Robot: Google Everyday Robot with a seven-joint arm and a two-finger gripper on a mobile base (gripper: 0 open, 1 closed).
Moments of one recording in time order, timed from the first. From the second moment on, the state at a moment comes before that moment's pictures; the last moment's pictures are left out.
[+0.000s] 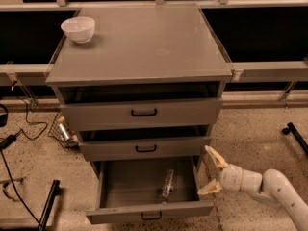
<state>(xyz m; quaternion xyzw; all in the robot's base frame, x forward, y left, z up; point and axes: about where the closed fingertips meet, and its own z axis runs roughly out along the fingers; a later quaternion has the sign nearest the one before) 0.533 -0.201 0.477 -0.66 0.35 0.06 0.66</state>
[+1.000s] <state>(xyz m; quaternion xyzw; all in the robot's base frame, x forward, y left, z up) 0.548 -0.199 0.474 -0.69 0.27 0.01 0.67</state>
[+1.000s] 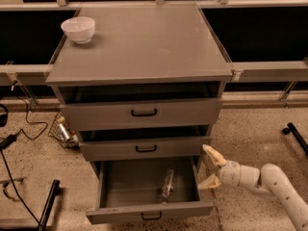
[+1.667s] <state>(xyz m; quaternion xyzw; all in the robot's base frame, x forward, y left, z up) 0.554 -0.207 0.469 -0.75 0.19 -0.07 0.63</state>
